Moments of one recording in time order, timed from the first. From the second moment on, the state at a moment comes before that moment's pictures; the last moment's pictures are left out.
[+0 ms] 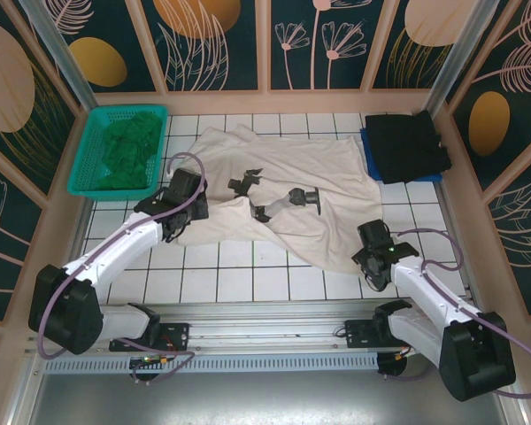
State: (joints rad) left arm -0.46 1.31 0.94 -0.54 -0.24 -0.52; right arm 0.30 0.97 0.43 -0.76 0.20 1.15
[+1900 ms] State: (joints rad) left arm -0.44 1.28 0.98 -0.59 -0.24 -0.45; right arm 0.13 1.10 0.76 -0.71 0.19 0.81
